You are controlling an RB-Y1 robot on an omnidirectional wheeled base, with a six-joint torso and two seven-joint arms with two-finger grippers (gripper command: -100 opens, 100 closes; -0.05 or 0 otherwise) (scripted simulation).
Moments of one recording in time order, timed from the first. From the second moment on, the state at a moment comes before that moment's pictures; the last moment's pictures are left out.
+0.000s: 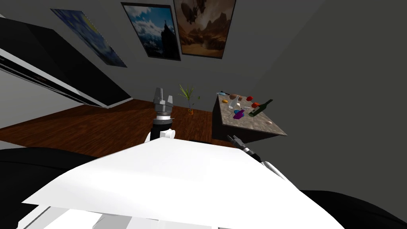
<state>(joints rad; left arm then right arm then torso) 0.51 0.00 -0.04 -2.35 -0.10 -0.43 -0.01 0.76 -0.82 0.06 -1.85 0.45 -0.39 0.19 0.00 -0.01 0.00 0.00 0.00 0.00</state>
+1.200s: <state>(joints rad) 0.51 0.00 -0.04 -2.35 -0.10 -0.43 -0.01 0.75 -1.12 0.03 -1.63 0.55 -0.47 0.22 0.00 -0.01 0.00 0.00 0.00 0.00</state>
